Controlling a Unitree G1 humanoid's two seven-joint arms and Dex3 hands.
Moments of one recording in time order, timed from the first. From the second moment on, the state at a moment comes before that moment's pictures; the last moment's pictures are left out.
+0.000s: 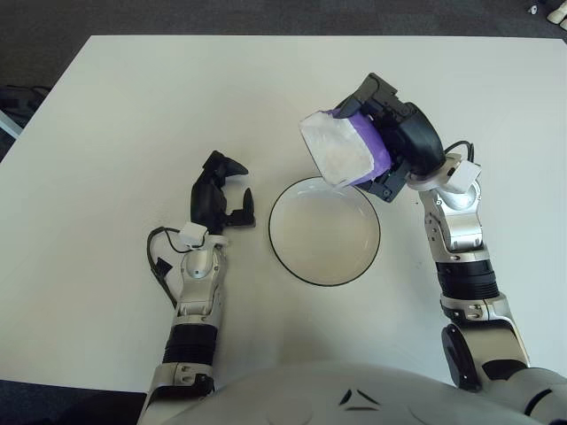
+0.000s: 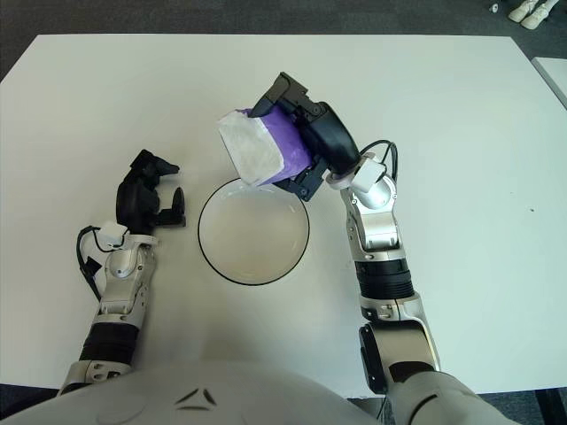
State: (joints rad) left arm -0.01 -0.05 0.05 0.16 -0.03 -0.36 0.02; right arm -0.39 -0.24 0.05 -0.07 0.14 -0.39 0.59
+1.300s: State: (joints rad) left arm -0.01 -0.05 0.06 0.17 -0.03 -0.37 0.02; right arm -0.34 -0.41 0.18 -0.24 -0.06 -0.37 0.63
